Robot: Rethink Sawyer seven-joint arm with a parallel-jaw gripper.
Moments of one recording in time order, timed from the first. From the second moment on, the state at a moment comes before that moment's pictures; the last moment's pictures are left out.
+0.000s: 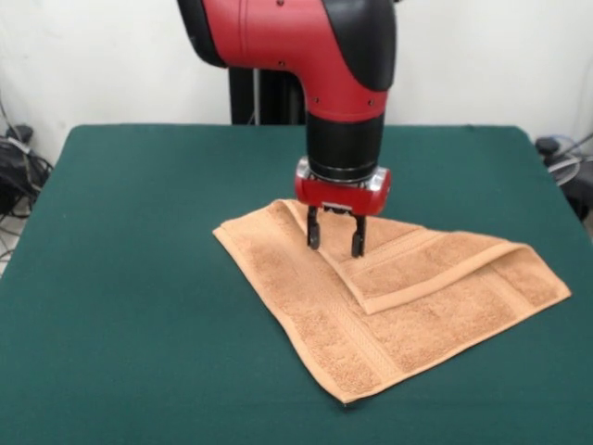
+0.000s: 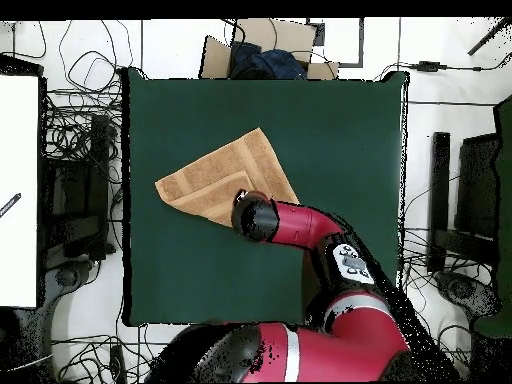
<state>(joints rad) -0.31 -0.46 0.09 1.72 -0.09 0.23 1.87</state>
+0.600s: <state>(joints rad) -0.30 -0.41 0.07 1.70 -0.09 0.23 1.87</state>
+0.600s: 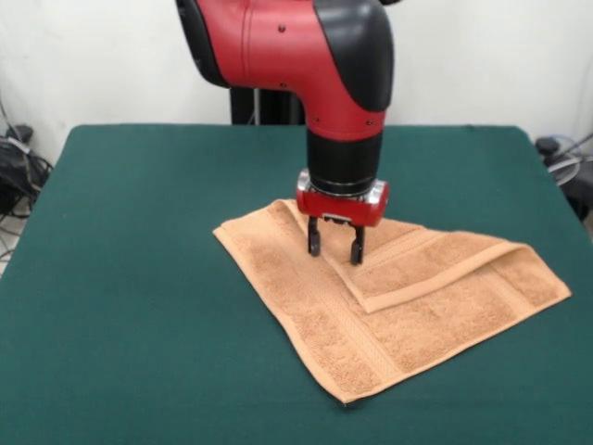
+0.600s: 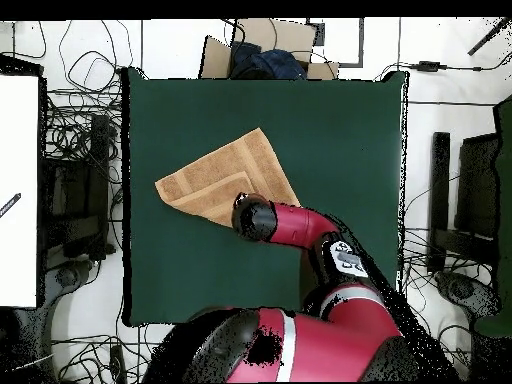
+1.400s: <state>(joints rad) -0.29 -0.42 0.07 1.70 -0.09 0.23 1.87</state>
